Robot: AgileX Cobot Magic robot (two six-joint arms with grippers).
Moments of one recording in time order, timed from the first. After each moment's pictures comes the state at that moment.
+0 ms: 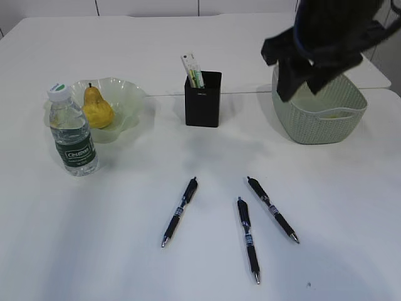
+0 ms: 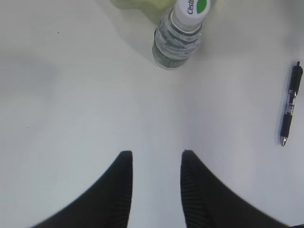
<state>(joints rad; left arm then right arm) -0.06 1.38 -1.43 -0.06 1.24 -0.03 0.36 1.72 -1.65 -0.01 1.25 0.05</state>
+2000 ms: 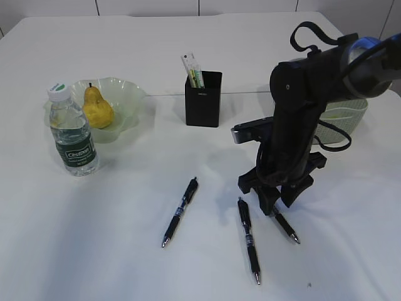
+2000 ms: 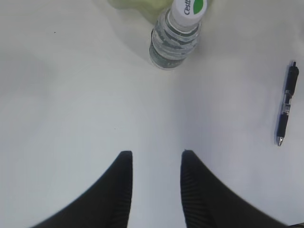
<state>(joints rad) -0.06 1.38 -1.43 -0.07 1.24 -0.03 0.36 2.09 -1.40 0.05 1.00 -0.01</state>
